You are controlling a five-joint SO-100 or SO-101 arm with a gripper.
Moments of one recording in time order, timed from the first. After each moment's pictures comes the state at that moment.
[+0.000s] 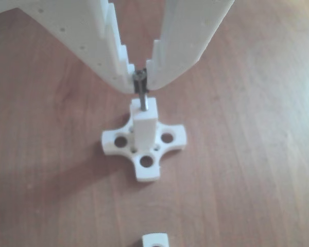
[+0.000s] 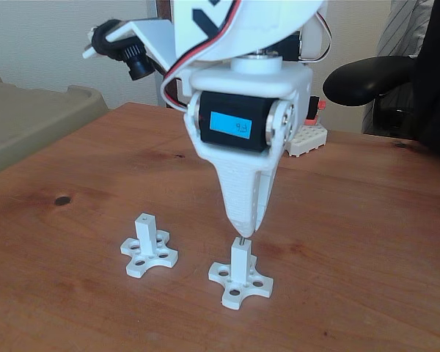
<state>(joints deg) -10.7 88.0 95.4 70.9 7.9</state>
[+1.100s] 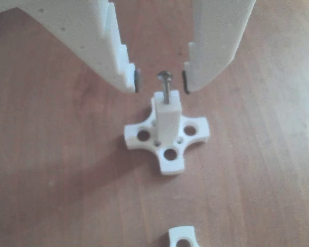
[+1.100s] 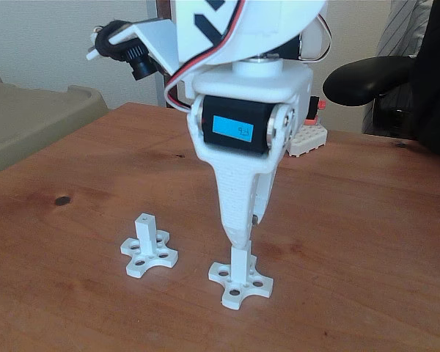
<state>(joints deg) -10.7 87.6 95.4 74.7 7.9</state>
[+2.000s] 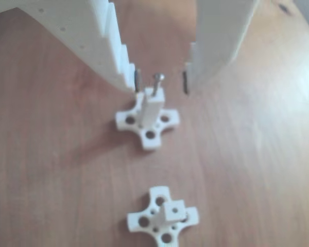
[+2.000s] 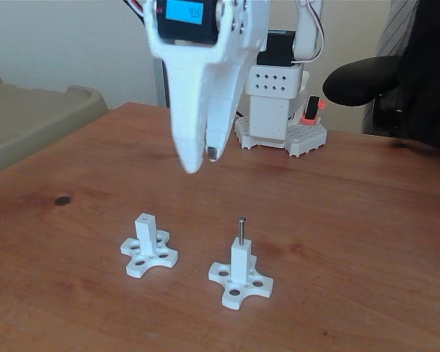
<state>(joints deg) -0.5 115.2 110.3 72.9 0.4</state>
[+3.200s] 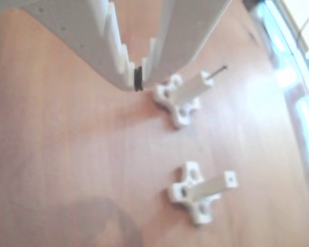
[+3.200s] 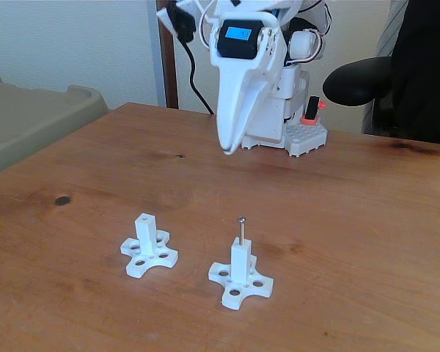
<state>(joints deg) 2.9 196.9 171.1 71.9 -1.8</state>
